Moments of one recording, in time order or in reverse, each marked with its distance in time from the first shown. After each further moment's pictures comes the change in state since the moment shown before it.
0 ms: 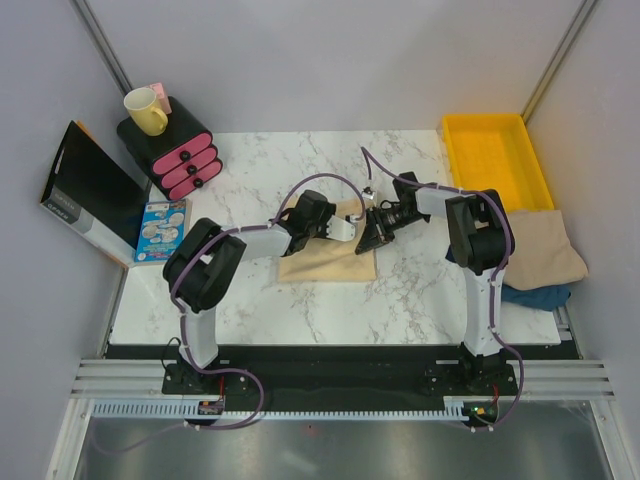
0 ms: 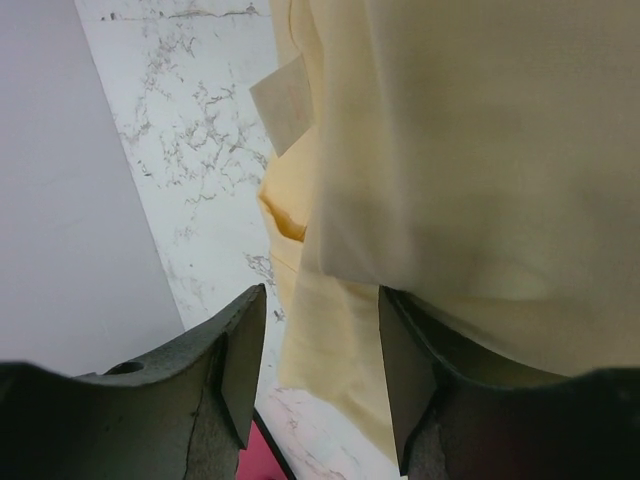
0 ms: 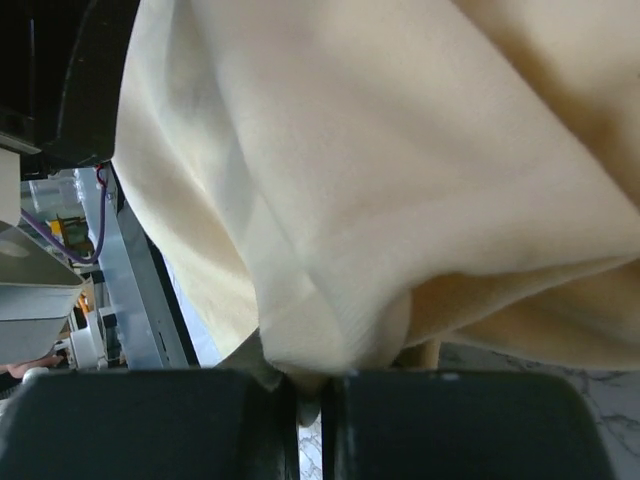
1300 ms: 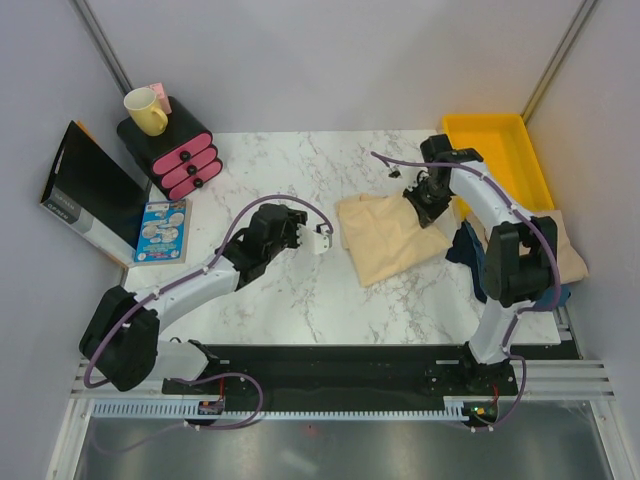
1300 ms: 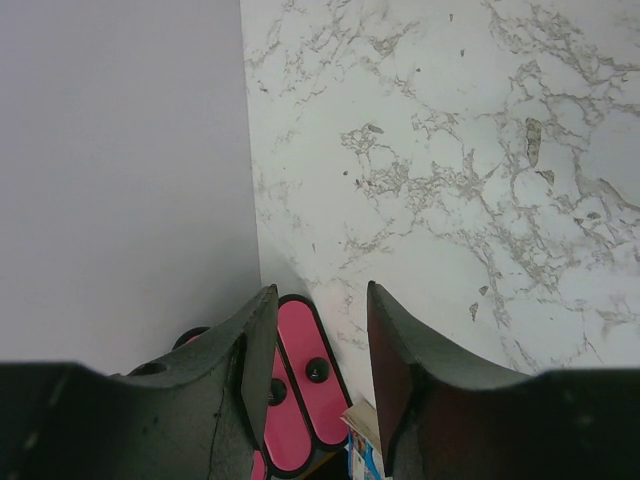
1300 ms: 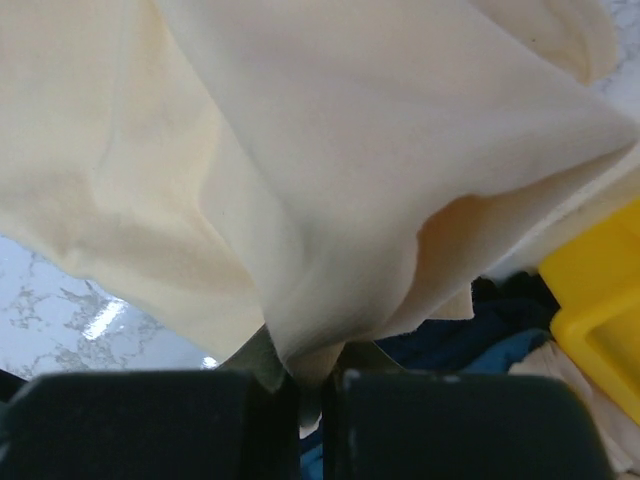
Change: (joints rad) left arm -0.006 -0.607 -0.323 -0.088 -0.024 0.027; right arm -0.053 -0.351 0.132 -0.405 0.861 -0.385
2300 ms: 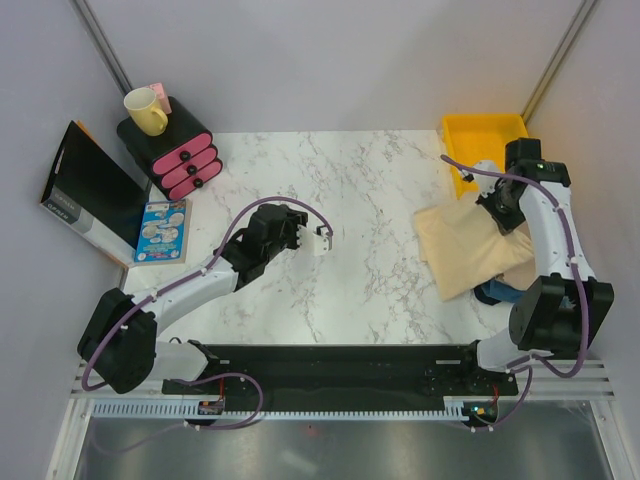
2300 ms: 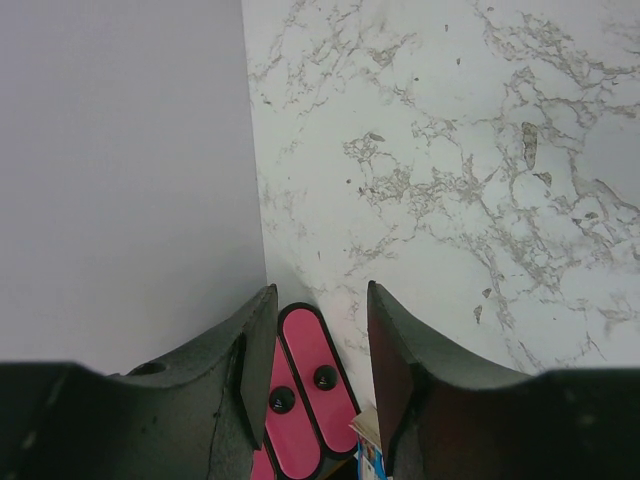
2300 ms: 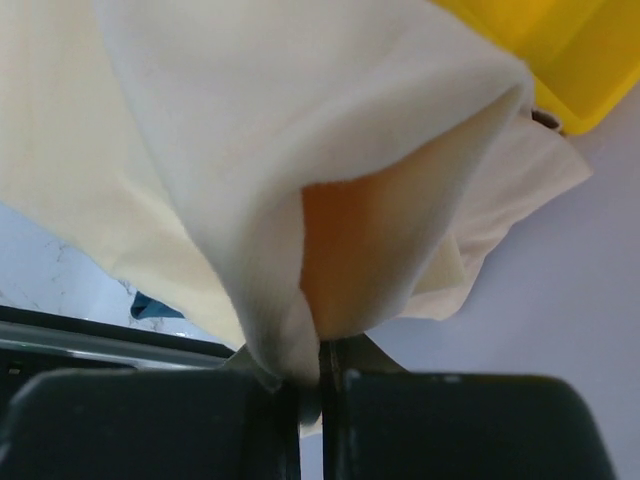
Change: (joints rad) left arm -0.001 -0.018 -0.004 -0.010 0.026 0.023; right arm -0.337 -0.350 -0.121 -0.148 0.228 -0.215
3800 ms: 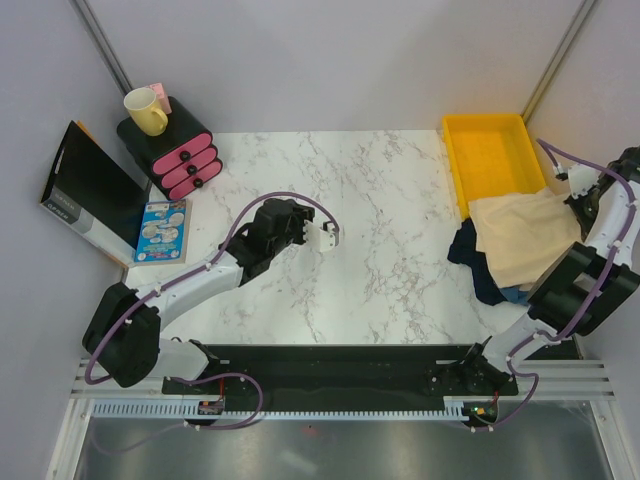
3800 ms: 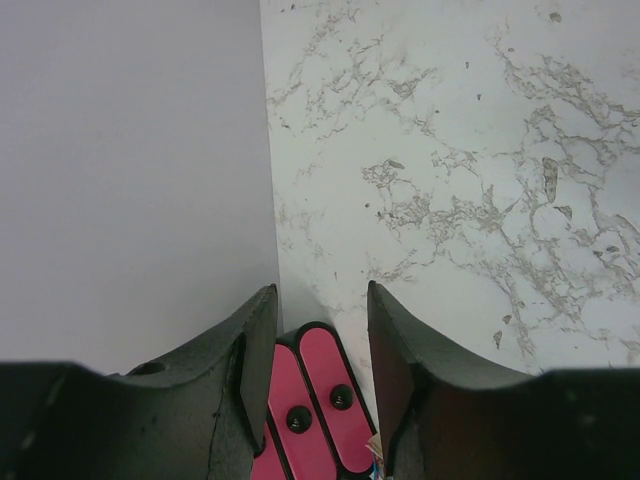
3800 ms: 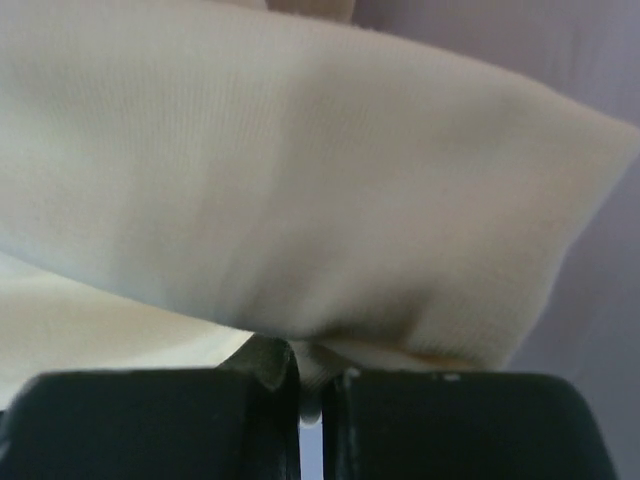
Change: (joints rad) left arm -0.022 0.040 0.064 -0.005 0.006 0.003; right arm -0.548 0.193 0.204 0.044 -0.070 -0.239
